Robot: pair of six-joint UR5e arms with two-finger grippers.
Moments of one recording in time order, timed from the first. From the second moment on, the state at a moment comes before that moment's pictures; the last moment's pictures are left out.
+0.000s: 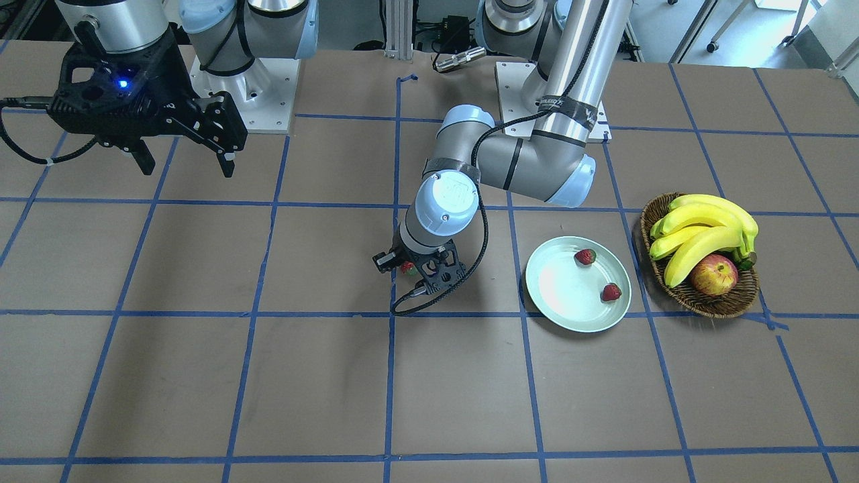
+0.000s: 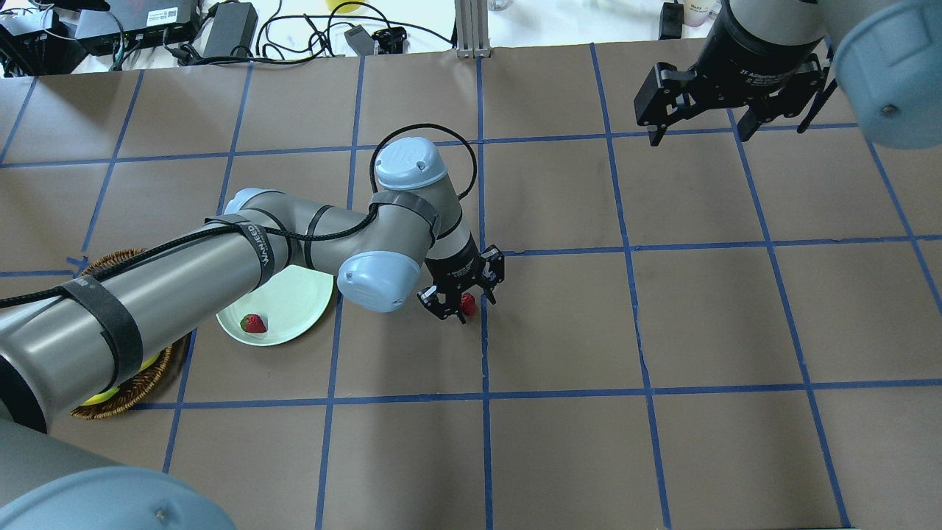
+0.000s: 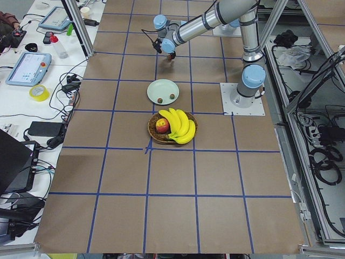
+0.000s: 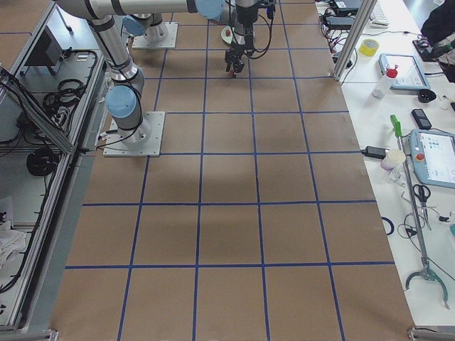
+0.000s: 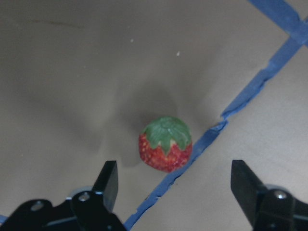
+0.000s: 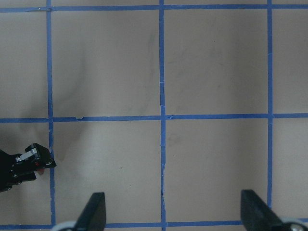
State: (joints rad) left arm -1.89 -2.03 -1.83 -1.00 1.31 -0.86; right arm 1.59 -1.60 1.57 -1.67 -1.59 0.02
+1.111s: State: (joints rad) left arm -1.84 -1.98 -1.79 -1.03 1.32 -0.81; right arm 1.59 -1.60 1.57 -1.67 -1.59 0.02
